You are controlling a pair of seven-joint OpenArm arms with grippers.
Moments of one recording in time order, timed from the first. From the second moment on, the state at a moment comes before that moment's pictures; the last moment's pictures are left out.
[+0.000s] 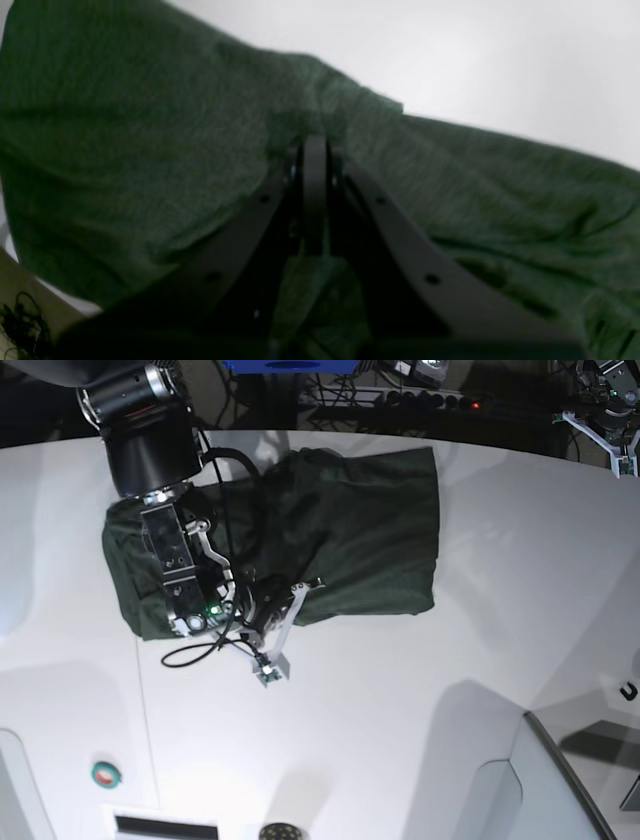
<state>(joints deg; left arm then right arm) 24.7 -7.9 -52.8 84.1 11.8 -26.8 31.1 12.1 -4.4 -14.1 69.1 7.6 11.8 -53.3</state>
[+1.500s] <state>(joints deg) 24.7 -7.9 -52.7 88.9 11.7 -26.7 30.9 -20.7 -0.4 -14.2 96.3 7.6 12.2 -49.1</state>
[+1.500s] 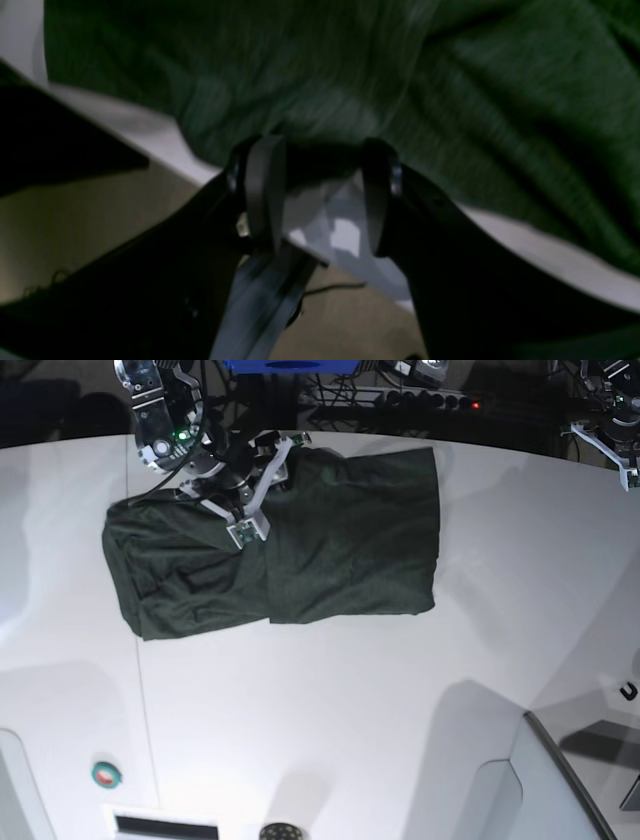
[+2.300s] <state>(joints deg) 24.8 -7.9 -52.8 88.8 11.8 -26.7 30.9 -17.3 -0.2 -14.1 91.2 16.8 12.2 -48.8</state>
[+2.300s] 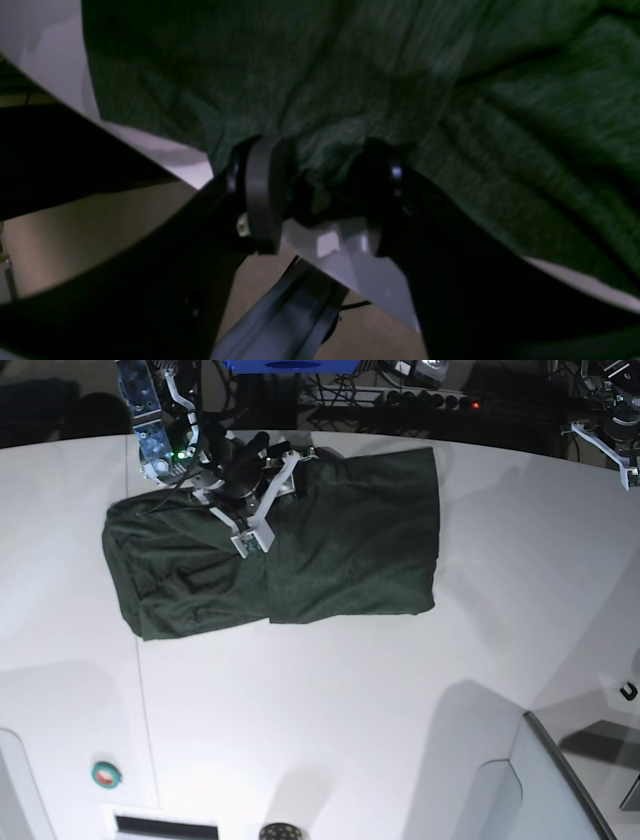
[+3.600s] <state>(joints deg) 24.8 -7.9 -52.8 88.7 11.9 -26.7 30.9 -9.9 -0.2 -15.7 104.9 16.5 12.2 -57.6</state>
